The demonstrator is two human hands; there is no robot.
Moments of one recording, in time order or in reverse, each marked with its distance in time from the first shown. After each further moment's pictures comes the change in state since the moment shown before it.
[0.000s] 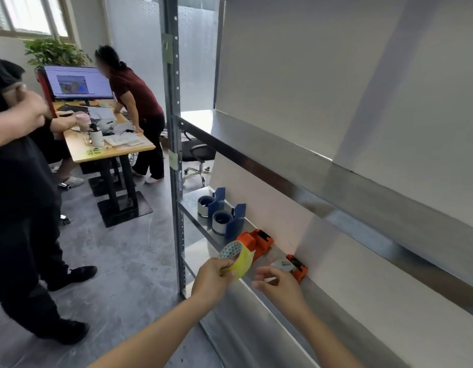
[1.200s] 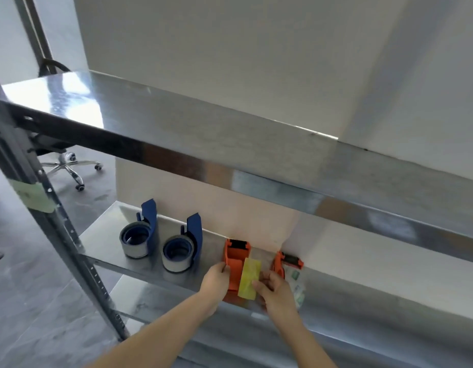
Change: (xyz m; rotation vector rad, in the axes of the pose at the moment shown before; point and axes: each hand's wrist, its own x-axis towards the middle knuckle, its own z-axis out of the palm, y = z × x) left_hand 0.243 -0.047 0.054 0.056 -0.680 -0.131; right_hand 0.144 0.021 0.090 0.282 0.674 0.461
